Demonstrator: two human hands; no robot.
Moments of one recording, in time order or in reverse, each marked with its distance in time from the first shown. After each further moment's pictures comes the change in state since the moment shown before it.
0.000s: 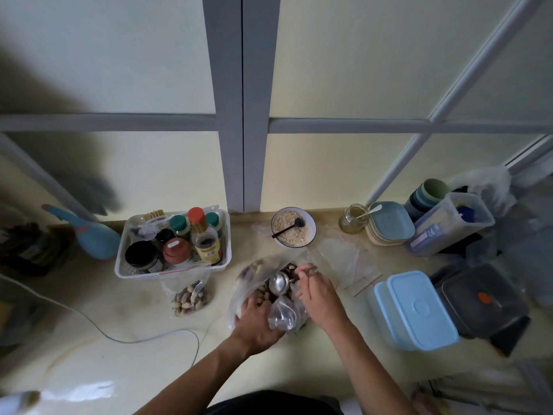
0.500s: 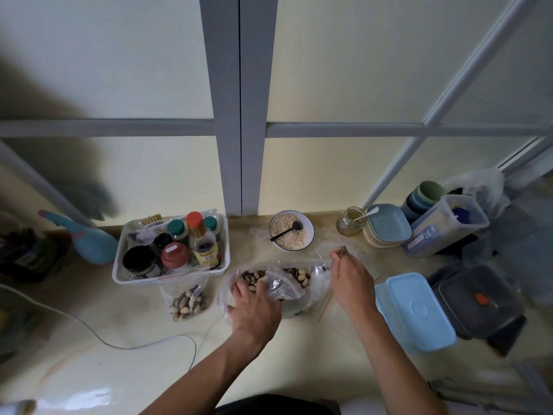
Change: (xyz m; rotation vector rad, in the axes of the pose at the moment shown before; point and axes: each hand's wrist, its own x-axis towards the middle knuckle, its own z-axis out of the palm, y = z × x) left_hand -0.010 0.044 -0.032 0.154 0.256 -0.205; right_hand 0.021 0.005 -0.060 -0.488 0.165 0.221
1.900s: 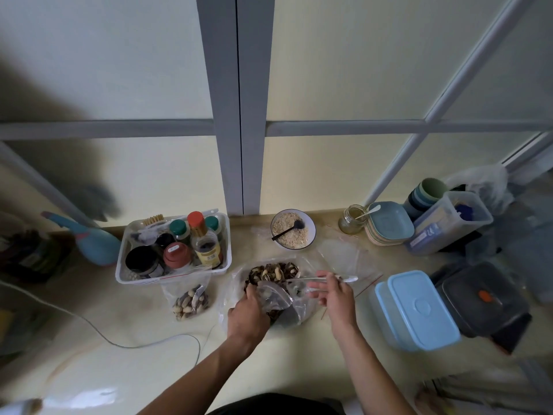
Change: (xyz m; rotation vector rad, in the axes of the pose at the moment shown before) left_hand 0.024 -0.037 0.042 -0.230 0.000 0.063; right_hand -0.039 -0.014 0.045 1.217 -0.129 0.574
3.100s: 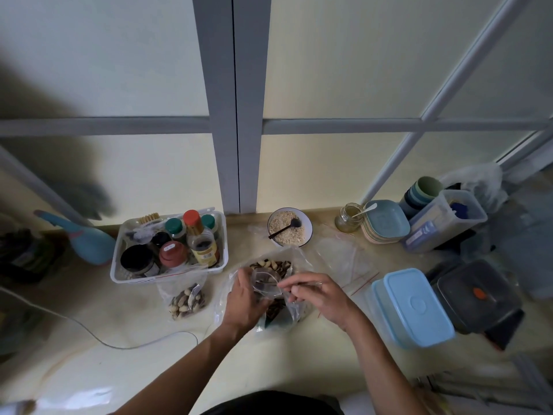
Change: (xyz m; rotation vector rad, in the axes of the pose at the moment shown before) left_hand 0.029 -0.019 0.002 -0.354 0.128 0.342; right_hand -0.025 -0.052 -0.005 -0.320 -0.703 -0.289
